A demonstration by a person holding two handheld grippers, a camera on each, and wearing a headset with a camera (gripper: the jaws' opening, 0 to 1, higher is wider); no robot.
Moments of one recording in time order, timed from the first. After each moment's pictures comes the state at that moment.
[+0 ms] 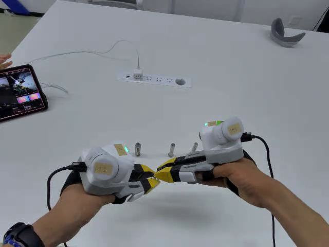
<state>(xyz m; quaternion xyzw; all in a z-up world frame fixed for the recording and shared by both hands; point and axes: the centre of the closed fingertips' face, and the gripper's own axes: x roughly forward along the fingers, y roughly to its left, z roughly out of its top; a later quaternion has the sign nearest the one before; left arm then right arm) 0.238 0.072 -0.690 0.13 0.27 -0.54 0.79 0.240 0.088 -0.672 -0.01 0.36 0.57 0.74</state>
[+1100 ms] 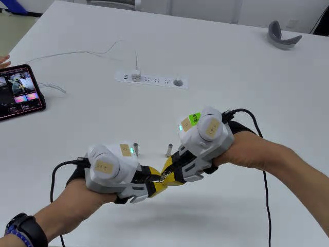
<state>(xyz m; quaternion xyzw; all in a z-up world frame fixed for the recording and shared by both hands) 0.223 0.051 -0.682 0.13 0.24 -0.60 0.75 0.219 0.076 -0.670 -0.28 0.34 0.65 0.62</state>
